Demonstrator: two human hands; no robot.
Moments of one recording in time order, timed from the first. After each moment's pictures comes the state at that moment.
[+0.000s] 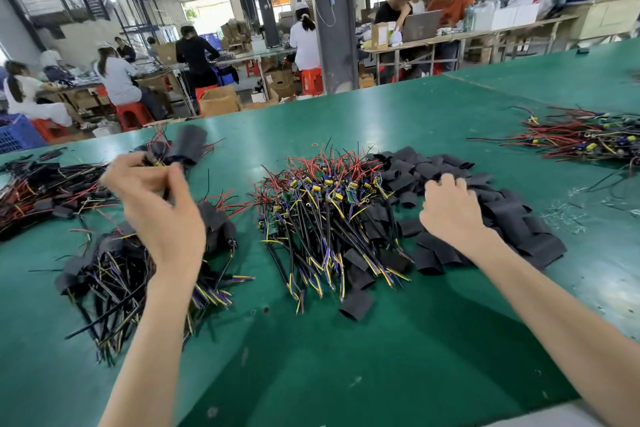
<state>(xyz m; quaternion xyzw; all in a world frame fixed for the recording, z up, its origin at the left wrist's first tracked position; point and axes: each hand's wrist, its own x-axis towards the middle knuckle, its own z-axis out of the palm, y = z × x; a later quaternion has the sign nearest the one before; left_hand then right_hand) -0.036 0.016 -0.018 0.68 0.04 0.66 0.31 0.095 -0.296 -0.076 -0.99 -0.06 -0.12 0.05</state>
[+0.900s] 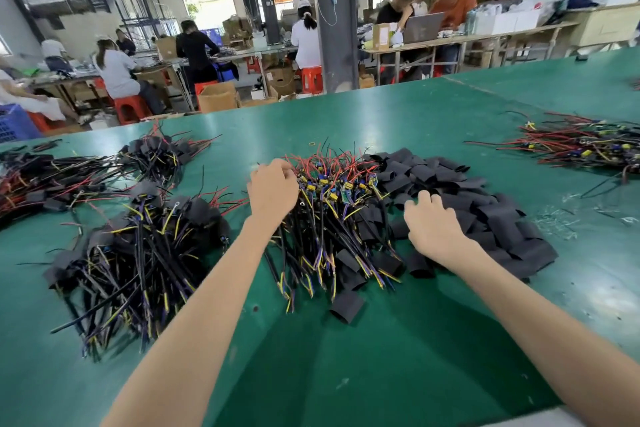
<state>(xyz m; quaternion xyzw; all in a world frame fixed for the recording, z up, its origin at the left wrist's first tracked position) 0.075 -0.049 -0.044 0.92 0.18 0.26 0.22 0.082 -0.285 -0.085 -0.99 -0.14 -0.07 -0.05</state>
